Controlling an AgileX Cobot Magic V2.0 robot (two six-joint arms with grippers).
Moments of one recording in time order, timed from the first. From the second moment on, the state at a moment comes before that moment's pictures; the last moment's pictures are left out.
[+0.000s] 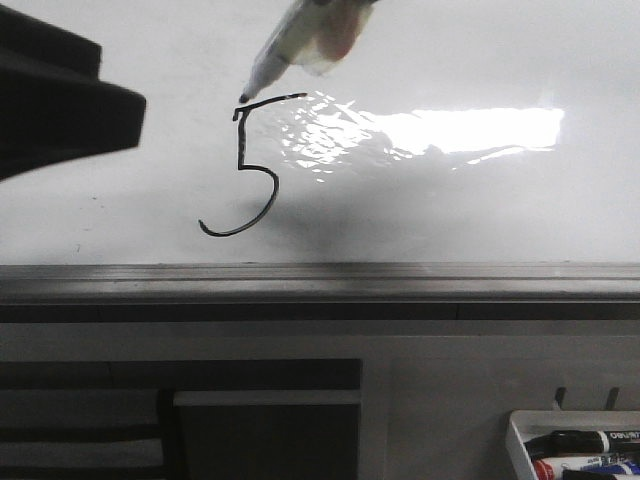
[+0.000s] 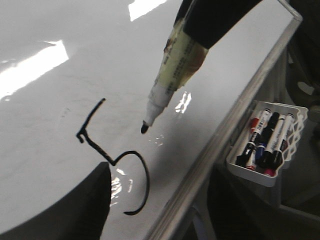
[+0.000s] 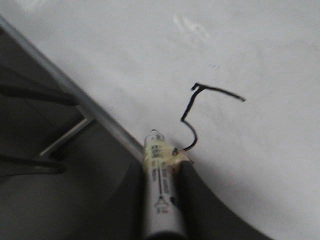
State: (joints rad) left arm -0.52 0.99 -0.33 0.87 -0.55 -0.47; right arm 0.74 1.21 -1.03 0.17 0.52 -0.10
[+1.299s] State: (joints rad) left arm -0.64 1.15 -0.39 0.99 -0.61 -0.44; right arm 0.88 1.23 -1.03 0.17 0.63 -0.13
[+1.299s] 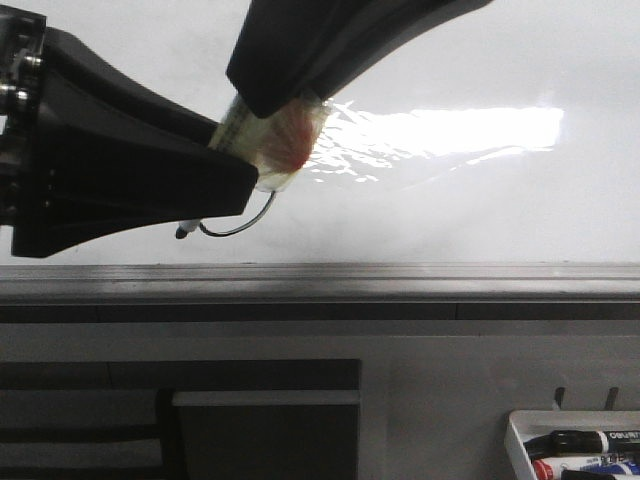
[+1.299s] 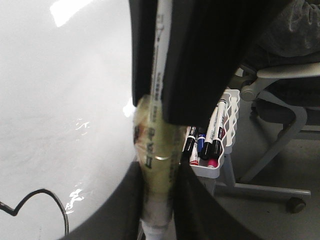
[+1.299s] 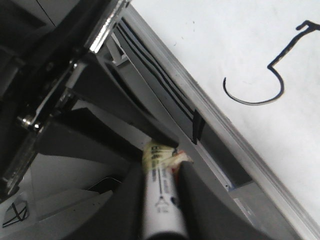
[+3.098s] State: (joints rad) left arm -0.60 1.09 -0.53 0.09 -0.05 -0.65; right arm 0.76 1.17 -1.03 0.14 0.62 -0.13
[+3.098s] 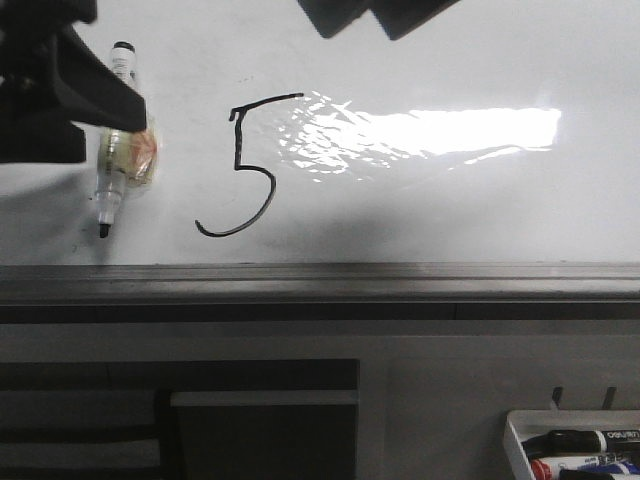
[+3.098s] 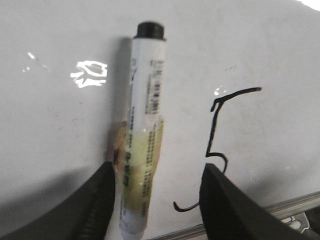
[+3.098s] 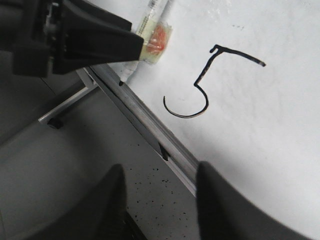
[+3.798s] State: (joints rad) left arm -0.60 0.41 -0.20 0.52 -0.06 -0.65; right arm 0.75 0.44 -0.37 0.07 0.16 -0.13
